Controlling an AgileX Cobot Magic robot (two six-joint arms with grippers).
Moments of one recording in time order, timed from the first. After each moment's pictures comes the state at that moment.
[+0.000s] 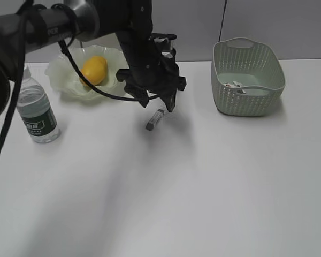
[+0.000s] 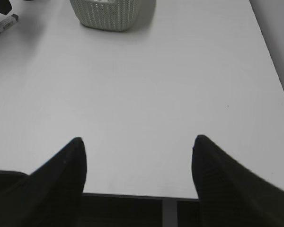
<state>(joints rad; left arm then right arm) -0.60 2.44 -2.22 -0.09 1.17 -0.15 0.00 0.00 -0.54 0.06 1.13 -0.11</state>
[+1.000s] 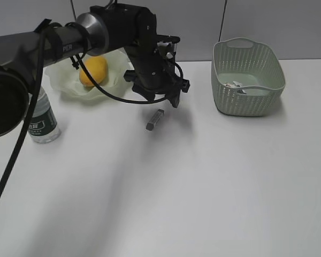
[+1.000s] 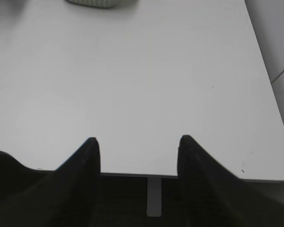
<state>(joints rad) -0.60 2.52 -2.26 -0.05 0.99 -0.15 0.00 -0.01 -0.55 0.00 1.21 -0.12</state>
